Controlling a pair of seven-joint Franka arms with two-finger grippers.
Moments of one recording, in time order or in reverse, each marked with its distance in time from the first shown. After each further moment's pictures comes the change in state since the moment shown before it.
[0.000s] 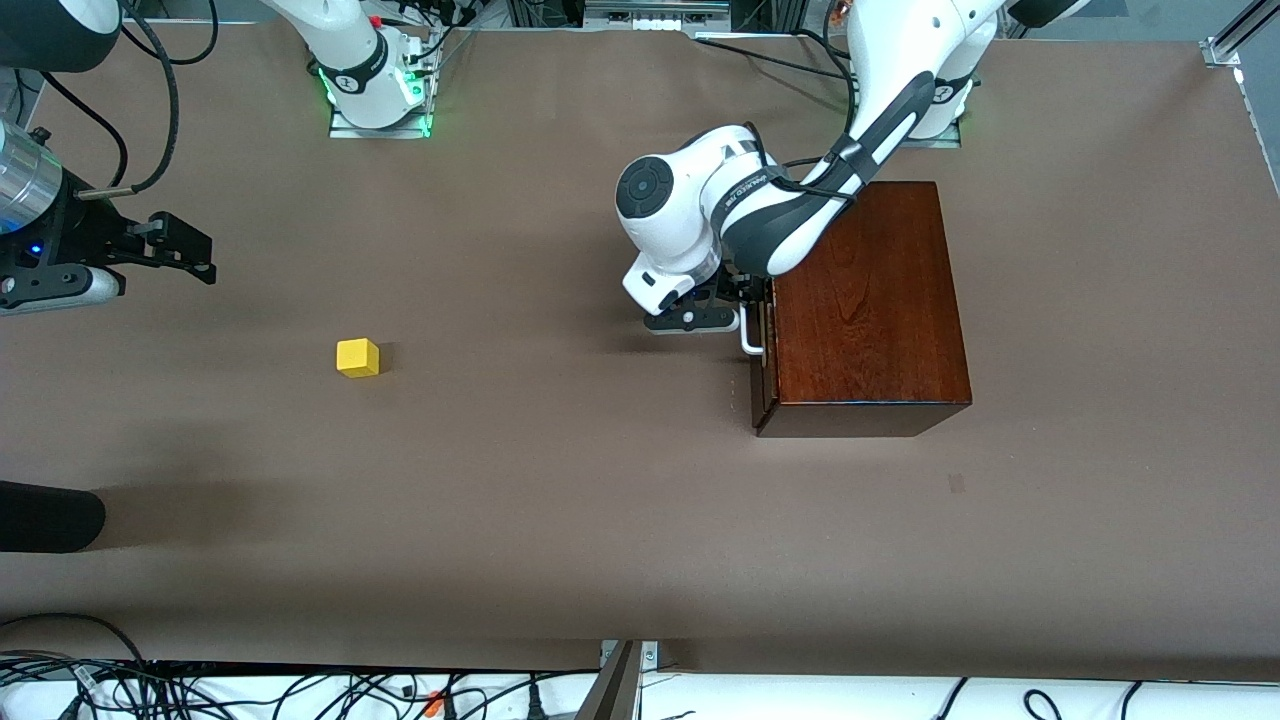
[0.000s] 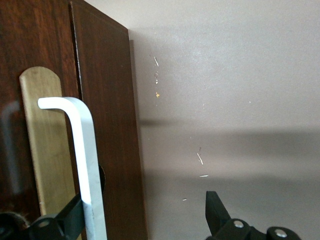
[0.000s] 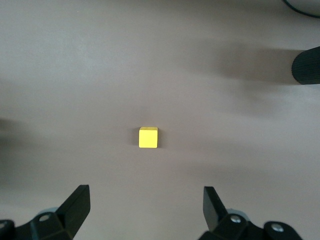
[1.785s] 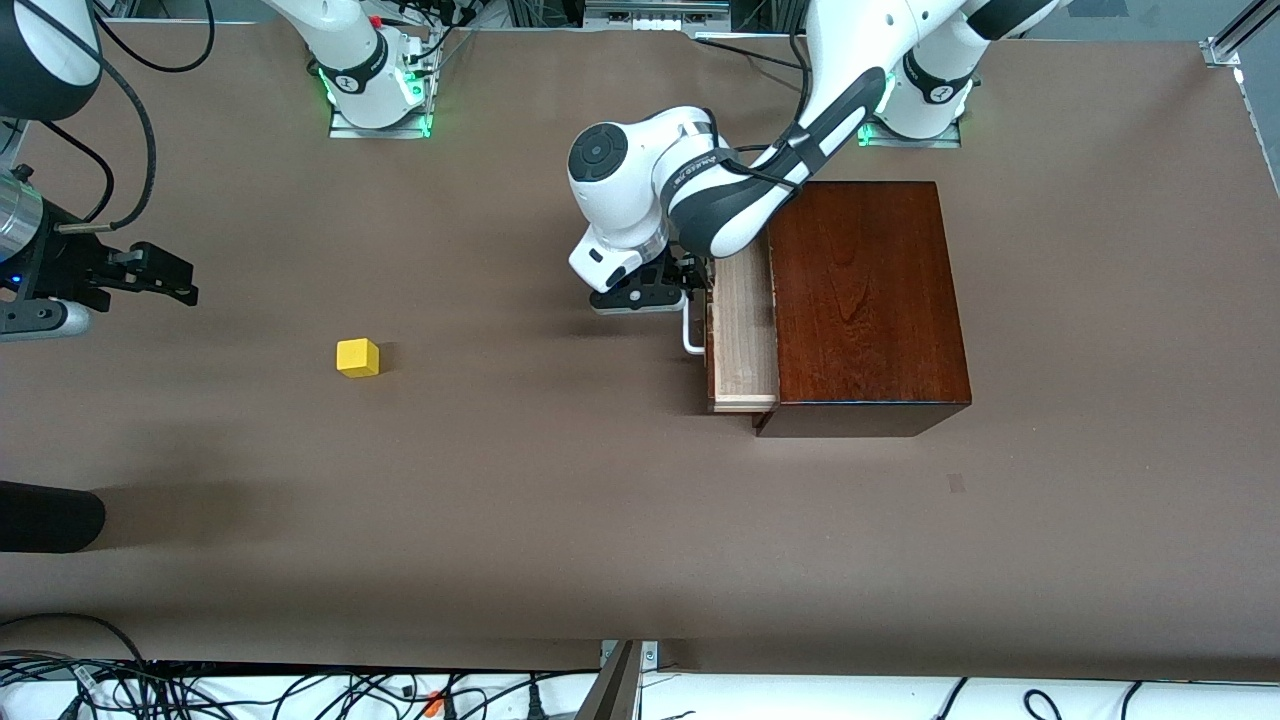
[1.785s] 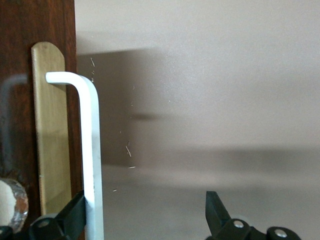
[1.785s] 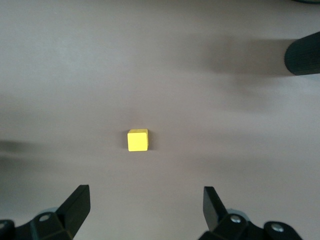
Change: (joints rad) left arm -0.114 0.071 0.005 0.123 -0.017 0.066 -0.110; right arm -0.050 0.050 0.000 0.017 0.011 0.015 0.005
